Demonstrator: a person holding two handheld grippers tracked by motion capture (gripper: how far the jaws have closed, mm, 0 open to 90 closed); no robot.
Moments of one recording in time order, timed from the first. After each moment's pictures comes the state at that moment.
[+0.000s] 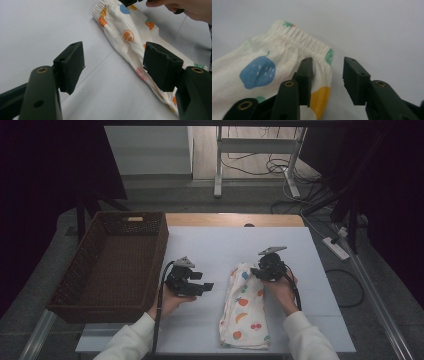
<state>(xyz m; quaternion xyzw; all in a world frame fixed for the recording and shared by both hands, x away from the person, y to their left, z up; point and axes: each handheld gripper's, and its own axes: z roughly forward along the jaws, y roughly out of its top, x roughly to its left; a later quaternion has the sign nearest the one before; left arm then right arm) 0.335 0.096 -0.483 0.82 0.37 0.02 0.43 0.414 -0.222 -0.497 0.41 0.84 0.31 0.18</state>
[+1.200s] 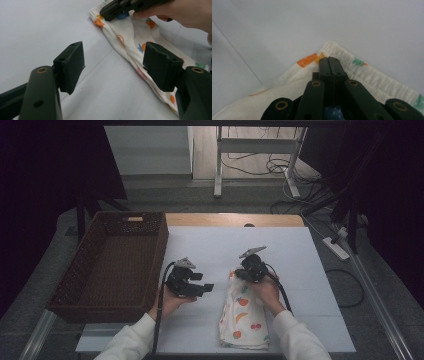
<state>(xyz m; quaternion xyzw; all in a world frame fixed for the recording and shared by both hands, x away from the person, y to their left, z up) 0.334 0.094 -0.487 0.82 0.37 0.01 0.43 0.420 -0.169 -0.516 0.34 0.88 0.31 0.11</state>
